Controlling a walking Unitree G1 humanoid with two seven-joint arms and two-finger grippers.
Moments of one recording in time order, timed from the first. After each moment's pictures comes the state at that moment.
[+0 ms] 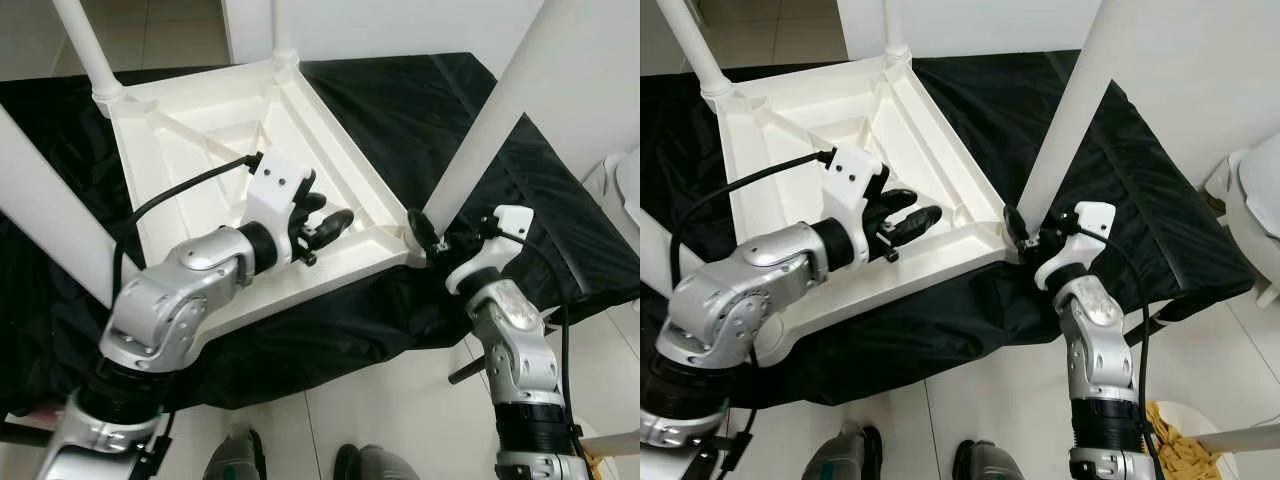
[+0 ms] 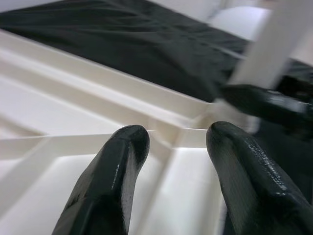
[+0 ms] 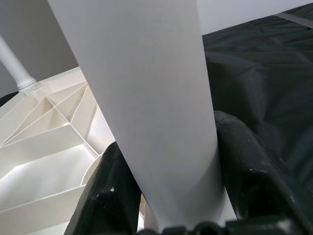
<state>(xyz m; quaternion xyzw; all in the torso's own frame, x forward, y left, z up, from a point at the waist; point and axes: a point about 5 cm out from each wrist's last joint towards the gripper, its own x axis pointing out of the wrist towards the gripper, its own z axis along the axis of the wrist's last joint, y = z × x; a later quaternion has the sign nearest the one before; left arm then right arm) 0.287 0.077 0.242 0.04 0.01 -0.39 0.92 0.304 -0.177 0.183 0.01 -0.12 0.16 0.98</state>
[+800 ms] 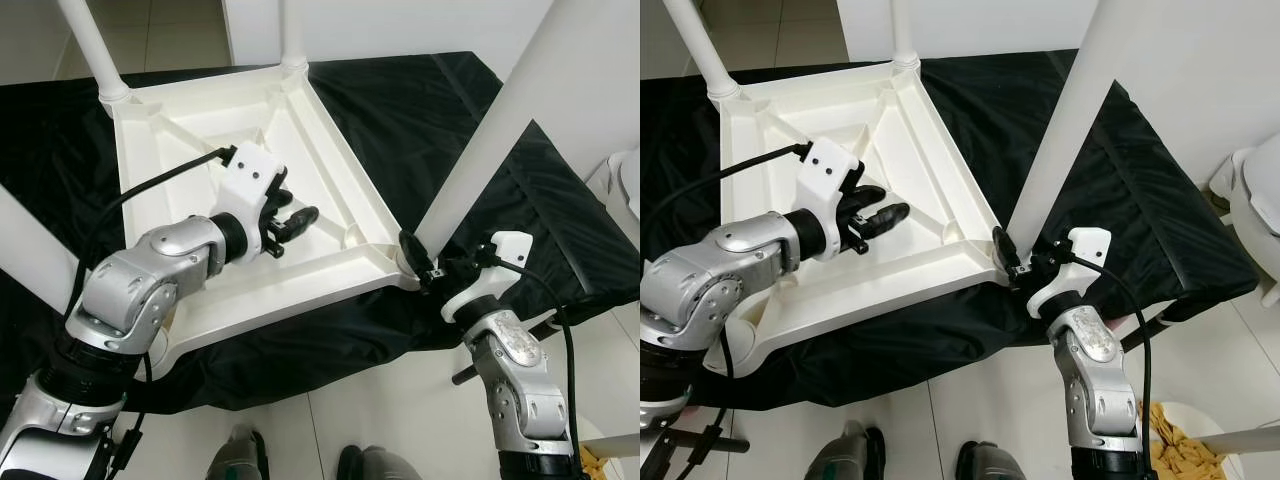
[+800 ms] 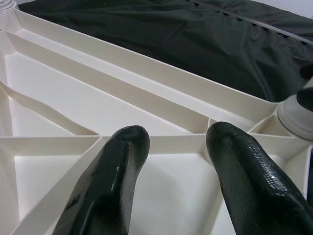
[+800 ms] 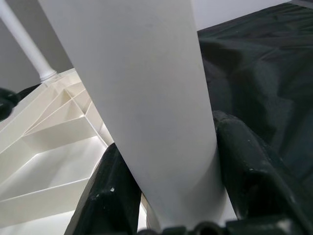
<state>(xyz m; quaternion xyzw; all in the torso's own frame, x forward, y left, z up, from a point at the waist) 0.302 0.100 0.240 0.09 0.04 -0.37 0.92 0.267 -0.154 0.180 0.03 -0.11 0.18 0.98</state>
